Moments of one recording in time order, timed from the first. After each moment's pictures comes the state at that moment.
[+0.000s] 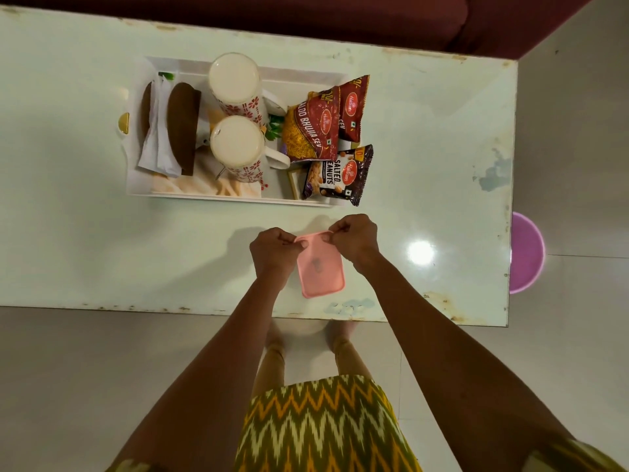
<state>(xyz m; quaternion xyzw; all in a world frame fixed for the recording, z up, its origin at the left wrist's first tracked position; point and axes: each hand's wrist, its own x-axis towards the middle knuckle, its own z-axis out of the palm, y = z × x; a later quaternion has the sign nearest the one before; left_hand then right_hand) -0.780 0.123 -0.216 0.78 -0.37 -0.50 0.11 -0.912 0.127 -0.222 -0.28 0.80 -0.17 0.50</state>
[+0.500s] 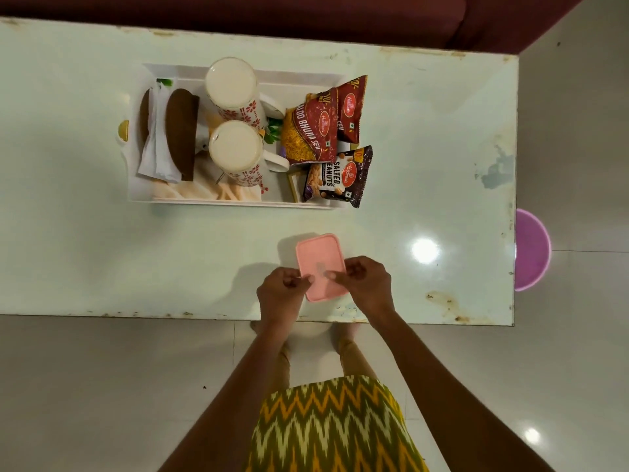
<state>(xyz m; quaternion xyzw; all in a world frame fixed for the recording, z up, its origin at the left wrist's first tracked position) -0.773 0.185 -0.215 0.77 -0.38 -0.51 0.09 -0.913 0.203 -0.216 -0.26 0.80 -0.20 0.50</state>
